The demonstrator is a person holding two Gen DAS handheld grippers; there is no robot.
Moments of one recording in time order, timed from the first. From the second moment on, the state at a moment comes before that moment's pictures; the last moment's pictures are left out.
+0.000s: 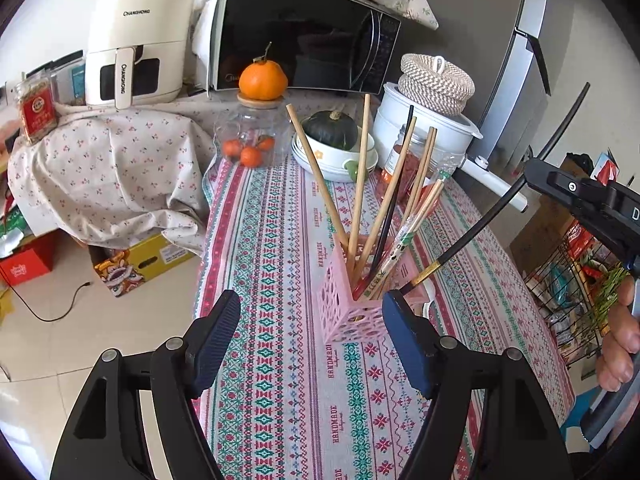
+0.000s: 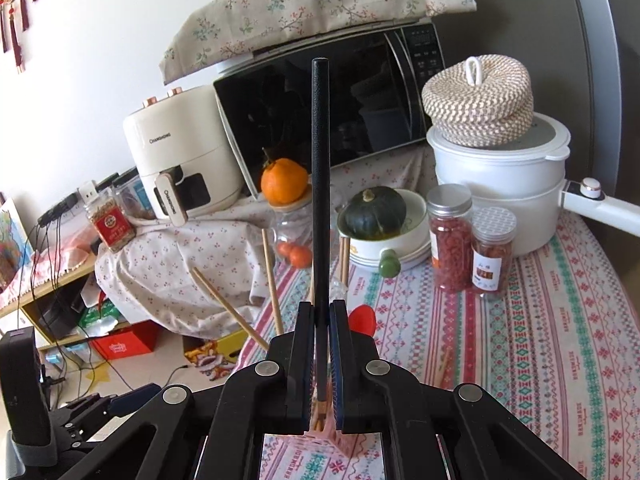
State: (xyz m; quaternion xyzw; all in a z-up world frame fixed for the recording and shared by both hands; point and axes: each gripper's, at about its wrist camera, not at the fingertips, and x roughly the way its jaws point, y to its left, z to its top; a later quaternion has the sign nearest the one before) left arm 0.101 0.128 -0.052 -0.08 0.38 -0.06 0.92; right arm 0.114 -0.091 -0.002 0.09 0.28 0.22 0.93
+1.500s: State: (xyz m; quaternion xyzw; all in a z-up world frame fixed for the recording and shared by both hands) left arm 0.120 0.075 -0.108 -0.04 0.51 -0.10 0.85; right arm 0.183 -0.152 -0.159 0.07 0.52 0.10 0.84
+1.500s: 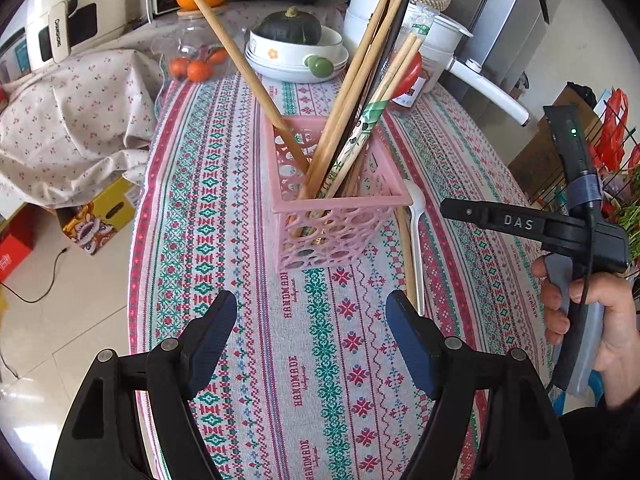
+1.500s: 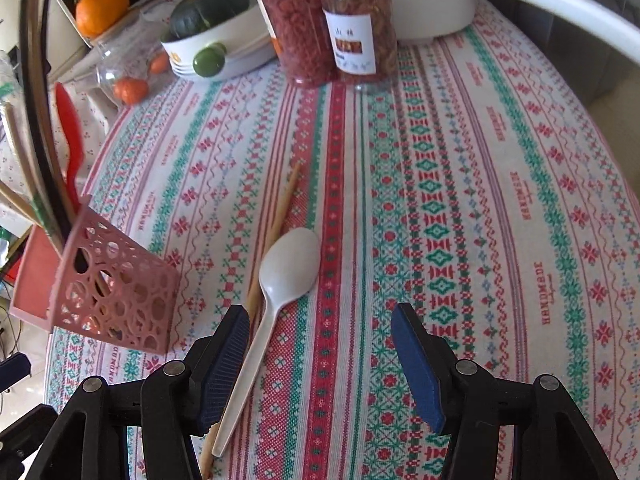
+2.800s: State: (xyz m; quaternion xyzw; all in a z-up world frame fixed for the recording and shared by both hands) left arm 0.169 -0.117 -0.127 0.15 0.51 -0.14 0.83; right arm 0.160 -0.289 -0.169 0.11 0.56 0.05 0.82
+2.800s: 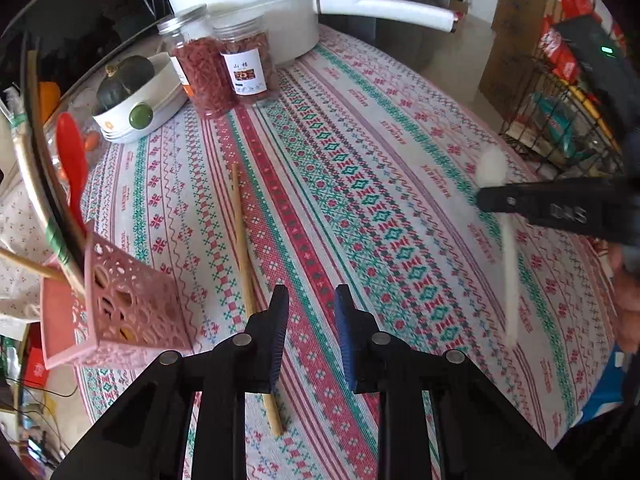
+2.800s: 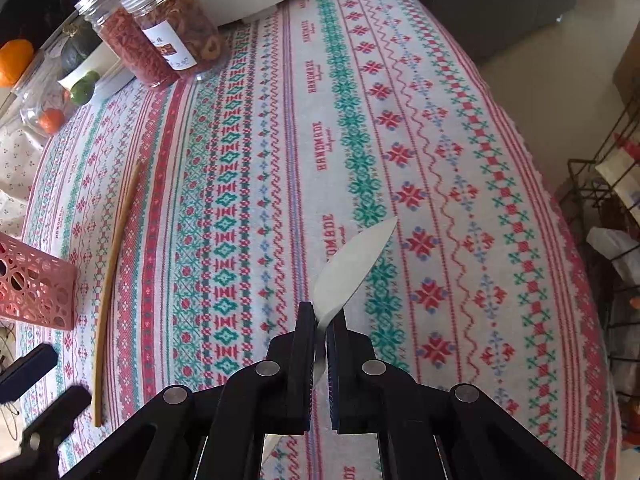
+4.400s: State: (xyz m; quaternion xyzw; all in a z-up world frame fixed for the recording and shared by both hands) left arm 0.074 -0.011 0.032 -0.02 0.25 -0.21 0.94; right arm 0.099 -0.229 -0.042 0.11 0.39 0.09 0.91
